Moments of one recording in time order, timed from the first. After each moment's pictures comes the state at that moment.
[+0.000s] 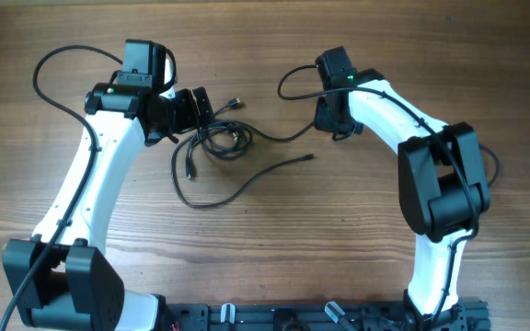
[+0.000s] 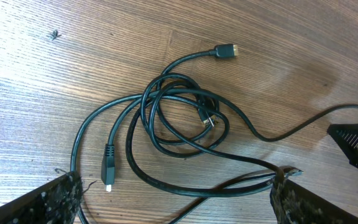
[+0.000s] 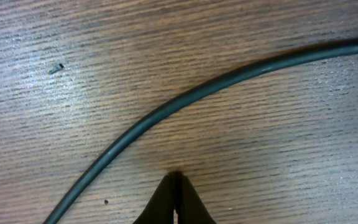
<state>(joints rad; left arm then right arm) -0.12 1.62 1.34 -0.90 0.16 -0.42 0.33 2.14 1.50 -0.75 0.09 0.50</state>
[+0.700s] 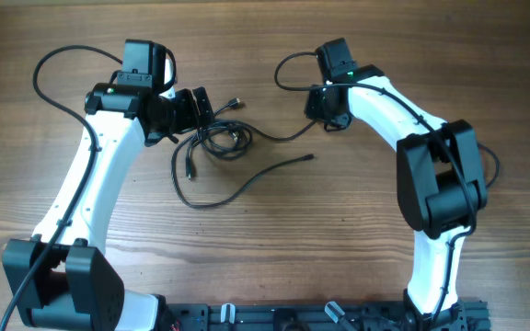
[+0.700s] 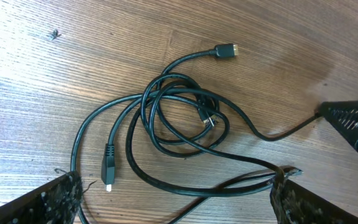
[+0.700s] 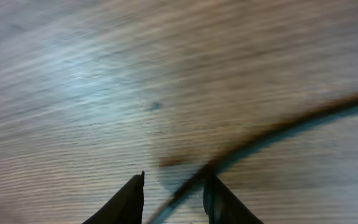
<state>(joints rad) -0.12 1.62 1.34 -0.90 0.16 -0.42 0.33 2.16 1.54 -0.66 -0.04 0.59</state>
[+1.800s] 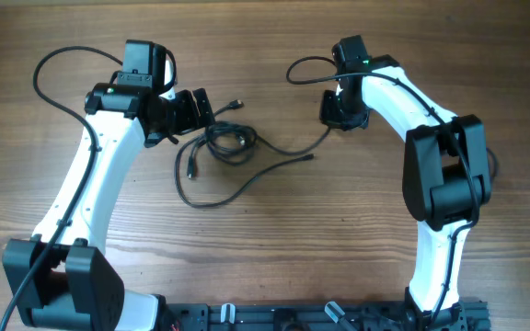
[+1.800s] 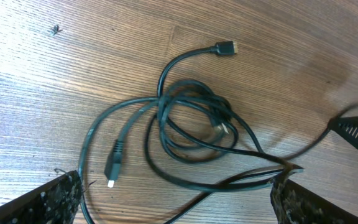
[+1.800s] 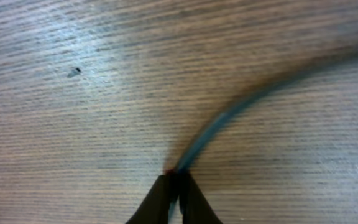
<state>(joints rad) -0.12 1.62 1.34 -0.91 0.16 -0.42 0.26 2.21 1.61 -0.83 -0.12 0.43</state>
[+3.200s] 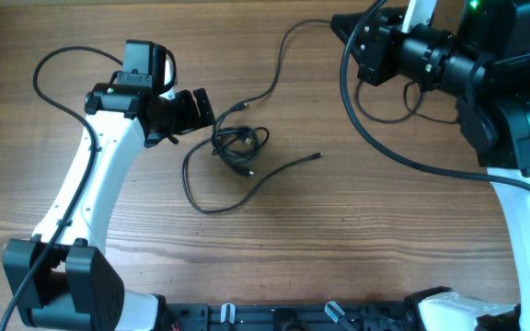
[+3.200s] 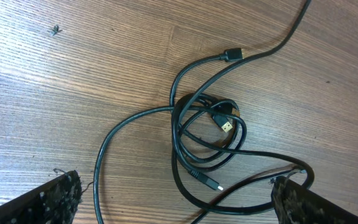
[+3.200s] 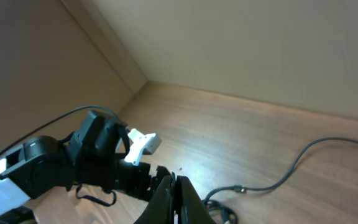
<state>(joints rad) -0.12 1.62 1.34 -0.91 0.16 -0.42 0.27 1.43 1.82 -0.78 -0.55 0.26</state>
